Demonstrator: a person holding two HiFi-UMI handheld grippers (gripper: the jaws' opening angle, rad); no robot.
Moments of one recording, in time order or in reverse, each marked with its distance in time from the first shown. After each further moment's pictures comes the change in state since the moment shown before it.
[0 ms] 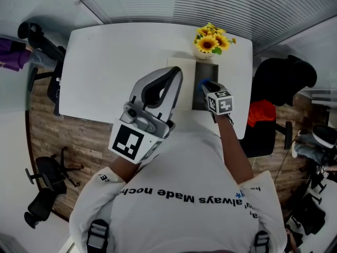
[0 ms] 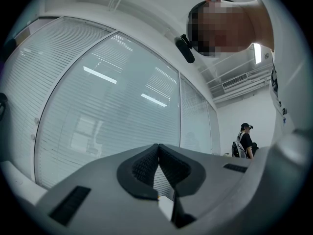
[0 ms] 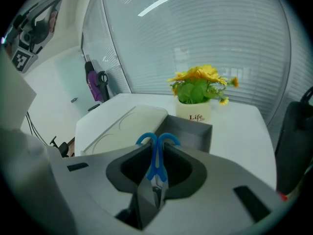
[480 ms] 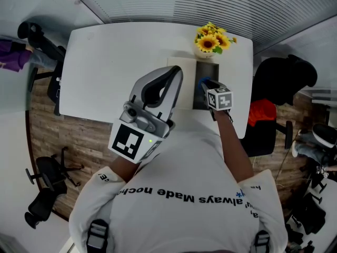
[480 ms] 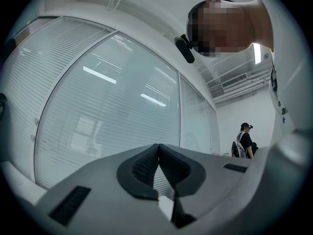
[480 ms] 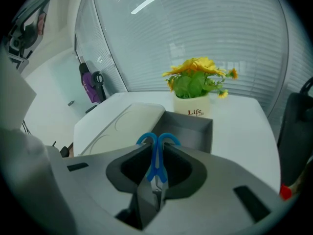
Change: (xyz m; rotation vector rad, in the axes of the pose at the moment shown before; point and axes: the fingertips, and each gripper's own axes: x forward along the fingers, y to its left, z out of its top) left arm -0.001 0.002 0.002 -0.002 0.003 -0.005; right arm 0.012 -0.004 -0.004 0.068 0.040 -0.005
